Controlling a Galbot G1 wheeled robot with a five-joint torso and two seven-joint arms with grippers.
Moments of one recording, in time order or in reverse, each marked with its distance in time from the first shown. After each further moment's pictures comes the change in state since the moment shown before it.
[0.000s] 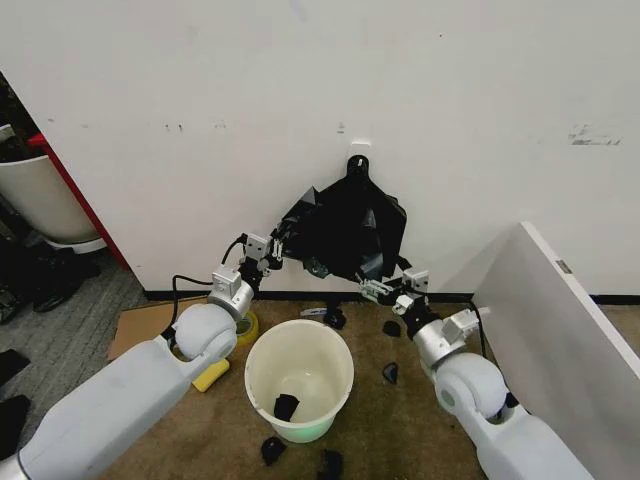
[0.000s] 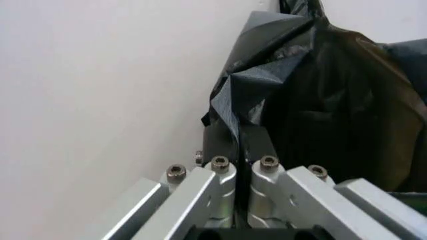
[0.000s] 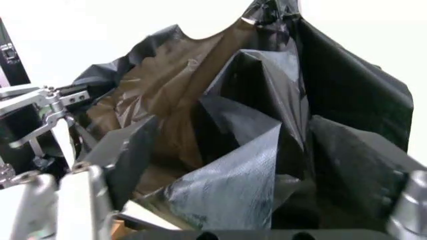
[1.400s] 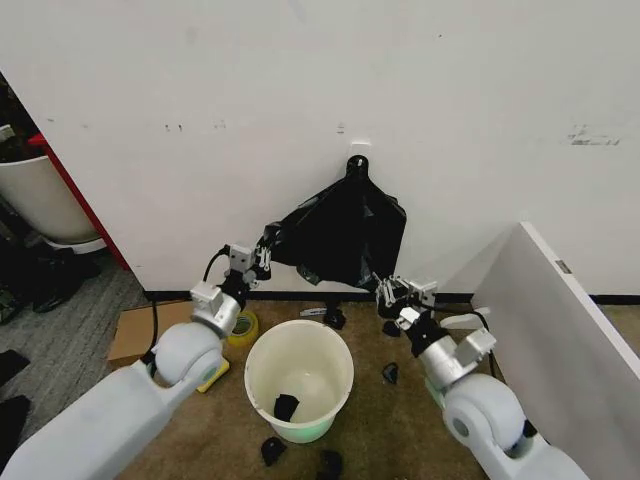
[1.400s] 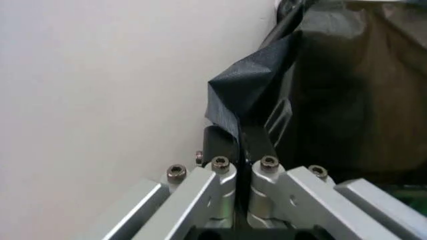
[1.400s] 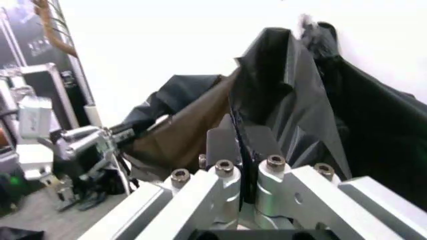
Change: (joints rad) left arm 0.276 0.061 -0.193 -0.181 0.018 -0.032 0.003; right arm -0.227 -0.023 0.060 0.256 0.006 0.027 -0.047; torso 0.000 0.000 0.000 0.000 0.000
